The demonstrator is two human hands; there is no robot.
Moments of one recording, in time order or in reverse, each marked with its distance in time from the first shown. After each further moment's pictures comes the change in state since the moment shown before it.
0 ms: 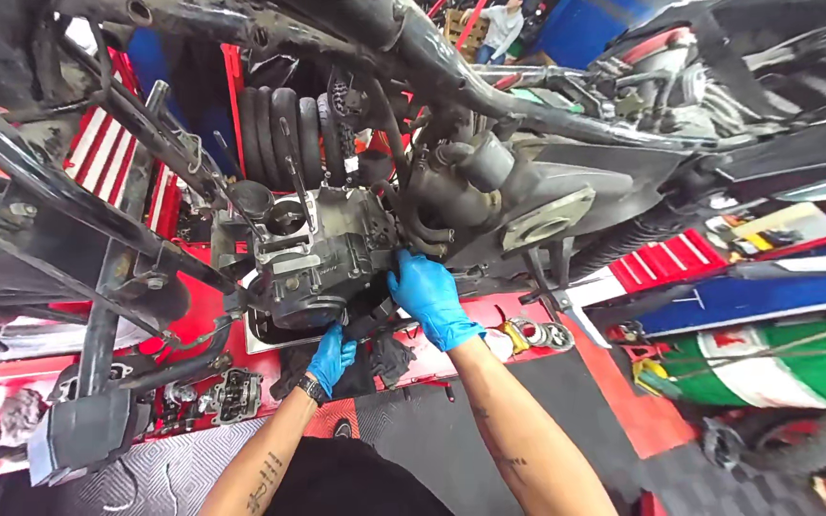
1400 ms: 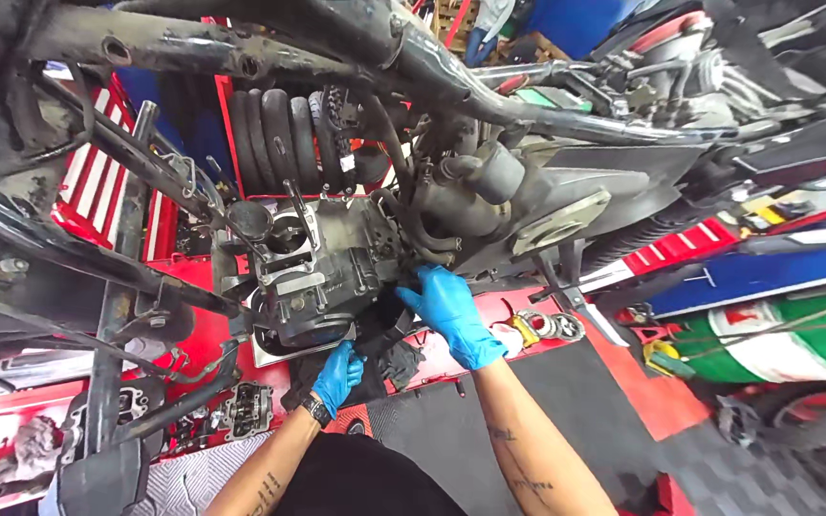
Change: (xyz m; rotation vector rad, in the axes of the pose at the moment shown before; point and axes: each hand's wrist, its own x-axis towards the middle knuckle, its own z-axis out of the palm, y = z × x) left_hand -0.010 0.002 -0.012 0.061 -0.063 -0.078; right_hand 0.001 0.021 0.003 0.157 0.003 -0.014
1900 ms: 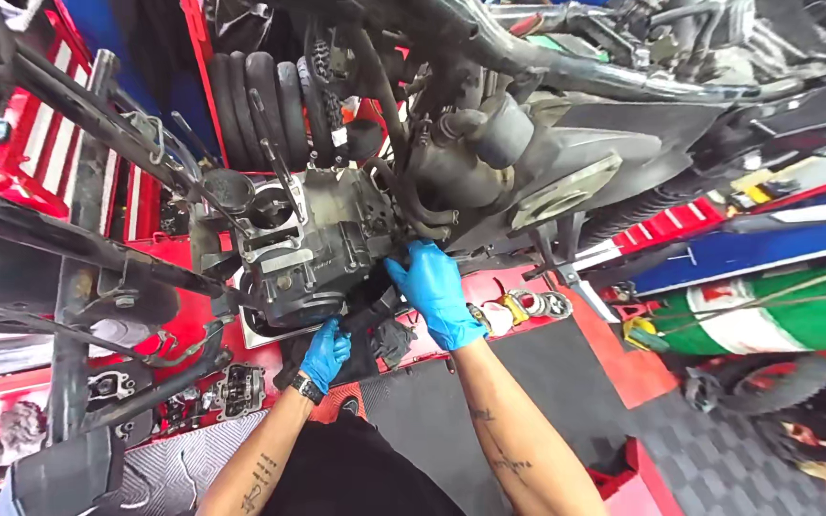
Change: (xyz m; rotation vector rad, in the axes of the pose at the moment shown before) left_hand 0.004 0.004 -0.001 -0.191 0.060 0.046; right_hand -0.004 -0.015 0.011 0.051 0.124 0.094
